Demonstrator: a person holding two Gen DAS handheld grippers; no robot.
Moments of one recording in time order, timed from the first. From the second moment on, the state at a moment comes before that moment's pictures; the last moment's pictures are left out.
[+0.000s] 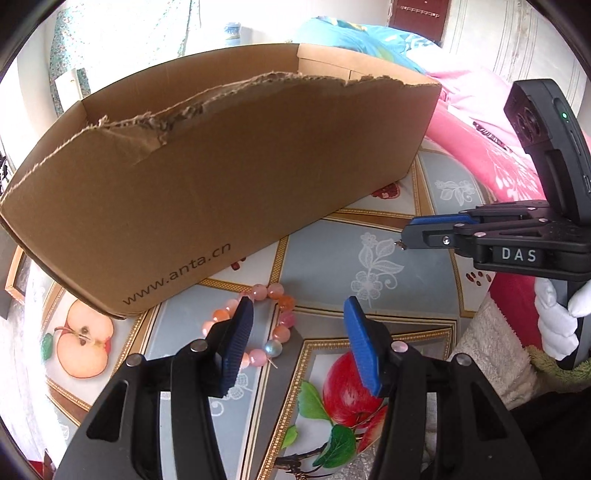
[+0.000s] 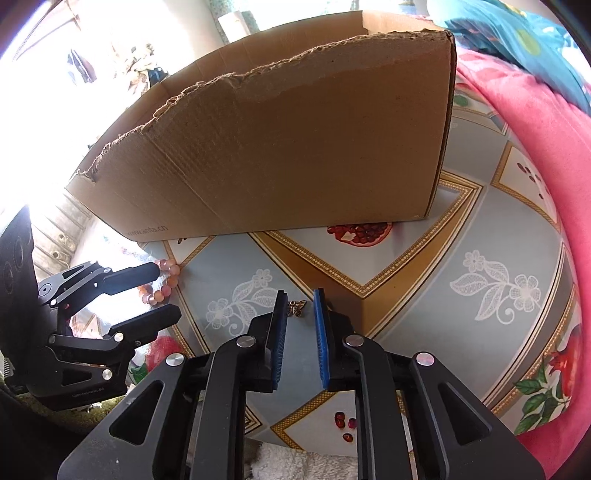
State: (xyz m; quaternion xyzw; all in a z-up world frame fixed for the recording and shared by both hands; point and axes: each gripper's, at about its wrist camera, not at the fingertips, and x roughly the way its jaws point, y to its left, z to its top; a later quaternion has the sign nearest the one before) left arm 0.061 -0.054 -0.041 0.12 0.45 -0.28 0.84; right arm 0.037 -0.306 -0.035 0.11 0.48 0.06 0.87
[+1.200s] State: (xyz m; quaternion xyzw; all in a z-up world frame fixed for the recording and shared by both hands) left arm 0.070 -0.063 -0.037 0.14 0.49 -0.23 0.83; right arm 0.043 -0.291 -0.037 0.14 0.47 0.07 0.87
